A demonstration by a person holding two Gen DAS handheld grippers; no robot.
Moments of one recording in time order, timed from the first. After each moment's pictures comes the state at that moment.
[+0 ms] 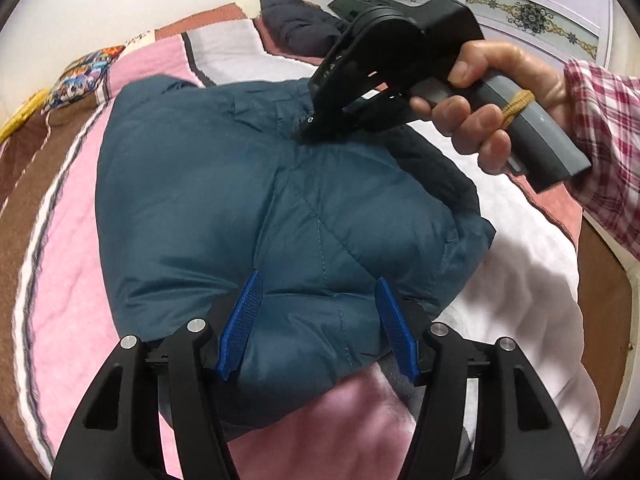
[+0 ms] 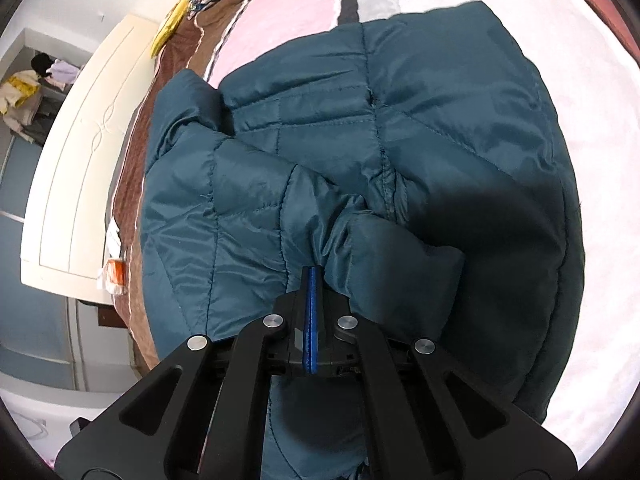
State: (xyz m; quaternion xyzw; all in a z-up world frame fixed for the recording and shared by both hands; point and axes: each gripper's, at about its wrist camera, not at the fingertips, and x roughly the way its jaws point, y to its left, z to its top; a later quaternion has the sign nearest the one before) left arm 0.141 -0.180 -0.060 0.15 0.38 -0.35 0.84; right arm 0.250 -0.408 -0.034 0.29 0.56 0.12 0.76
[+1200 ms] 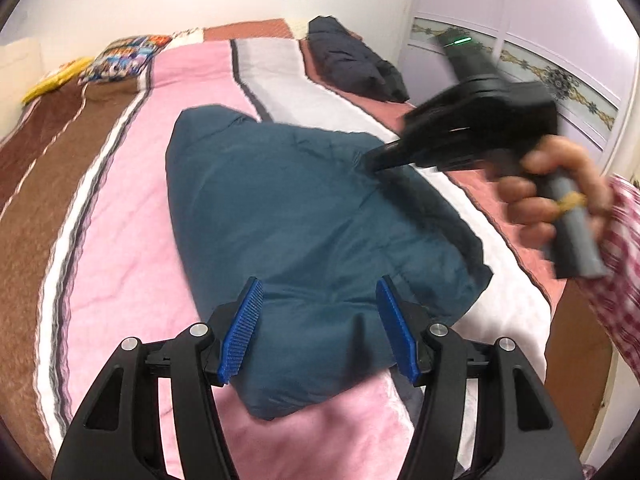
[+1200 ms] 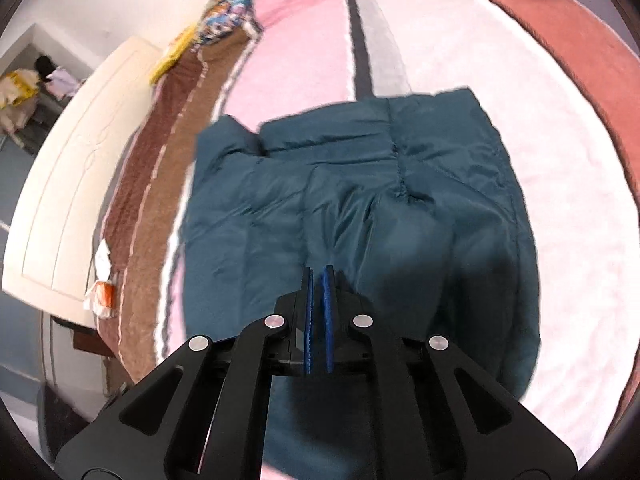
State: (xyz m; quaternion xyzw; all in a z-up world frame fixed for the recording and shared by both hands) left arm 0.160 -0.131 -0.008 0.06 0.37 -0.32 0.87; right arm 0.200 -0.376 0.048 0.25 0.50 0.07 0.83
